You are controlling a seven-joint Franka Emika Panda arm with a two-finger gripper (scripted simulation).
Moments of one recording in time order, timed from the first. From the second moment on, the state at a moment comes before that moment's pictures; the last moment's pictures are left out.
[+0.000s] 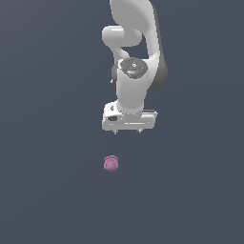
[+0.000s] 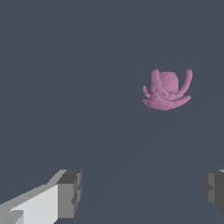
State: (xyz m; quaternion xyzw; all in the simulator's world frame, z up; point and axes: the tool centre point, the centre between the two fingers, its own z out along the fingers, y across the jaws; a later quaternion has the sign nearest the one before) arm 0.007 0.023 0.167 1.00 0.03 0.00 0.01
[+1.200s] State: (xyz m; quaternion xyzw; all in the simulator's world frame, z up) arm 0.090 -0.047 0.094 1.00 0.03 0.00 0.00
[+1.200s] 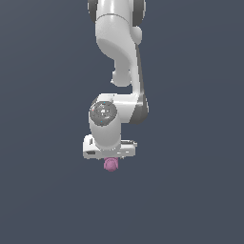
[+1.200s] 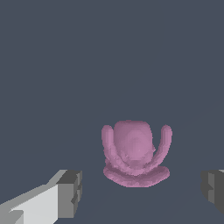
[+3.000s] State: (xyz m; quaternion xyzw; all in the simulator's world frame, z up) arm 0.092 -0.050 0.042 1.00 0.03 0.00 0.00
